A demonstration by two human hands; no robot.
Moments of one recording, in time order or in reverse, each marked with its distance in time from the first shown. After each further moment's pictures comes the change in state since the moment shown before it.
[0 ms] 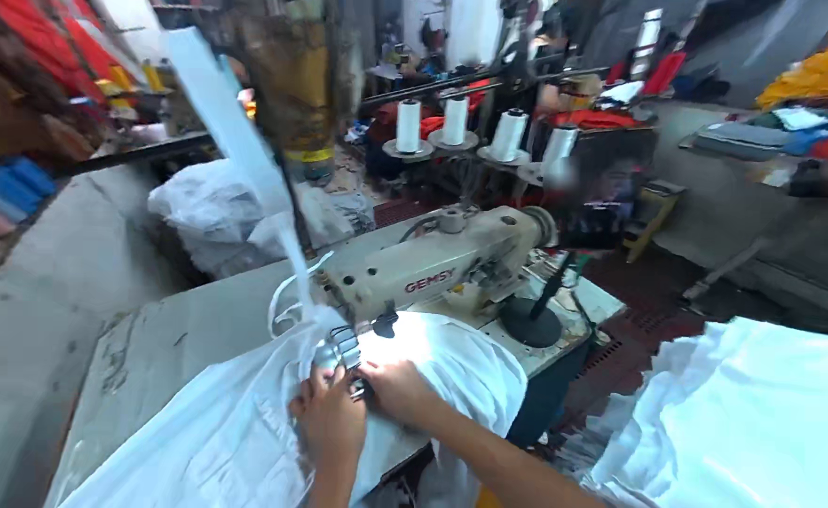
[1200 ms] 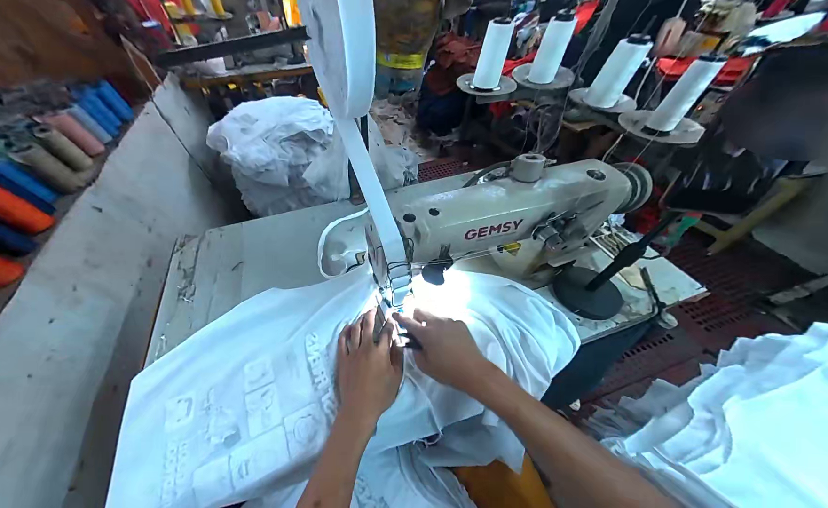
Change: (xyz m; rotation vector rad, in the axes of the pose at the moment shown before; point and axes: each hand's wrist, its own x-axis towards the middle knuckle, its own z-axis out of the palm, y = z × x) left_hand -0.023 -0.034 0.011 0.043 -0.148 0.221; right_hand -0.021 -0.023 -0.020 -0.043 -0.110 0.105
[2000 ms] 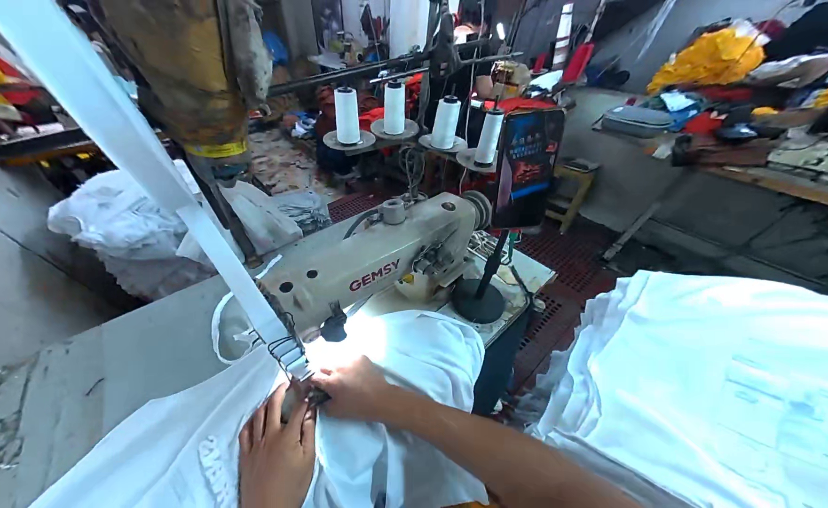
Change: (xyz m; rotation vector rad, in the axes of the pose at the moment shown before) left_hand 0.004 -0.017 0.006 -0.055 0.203 0.151; right_hand 0.029 0.025 0.022 0.036 0.125 -0.175
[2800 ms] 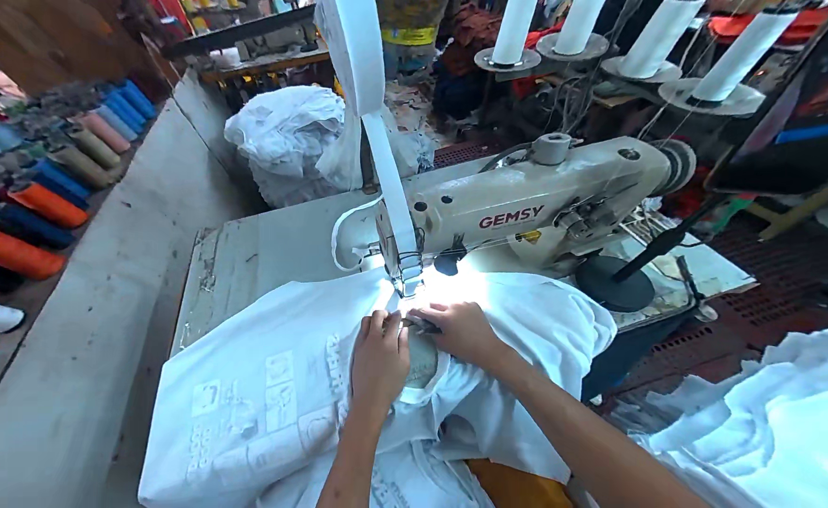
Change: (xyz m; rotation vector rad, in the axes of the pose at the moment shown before) left_hand -0.003 0.016 0.002 -0.080 0.019 -0.122; right_hand -0.019 0.016 0.005 -0.019 0.085 -0.038
